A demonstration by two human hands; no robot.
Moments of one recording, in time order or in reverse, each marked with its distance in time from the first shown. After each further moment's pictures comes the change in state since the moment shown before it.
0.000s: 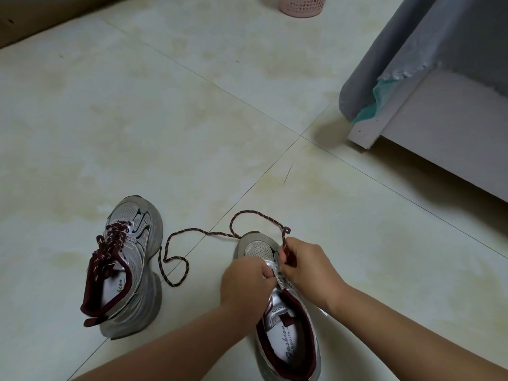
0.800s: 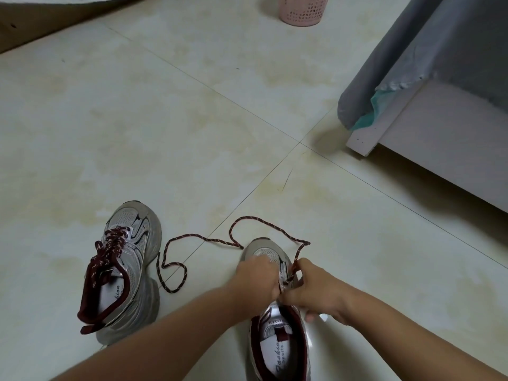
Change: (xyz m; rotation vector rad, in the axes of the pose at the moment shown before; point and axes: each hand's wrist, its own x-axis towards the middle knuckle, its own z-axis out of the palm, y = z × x) left_hand 0.030 0.003 -0.003 0.414 -0.386 0.363; right_hand -0.012 -0.007 -0.017 0.305 -0.364 0.388
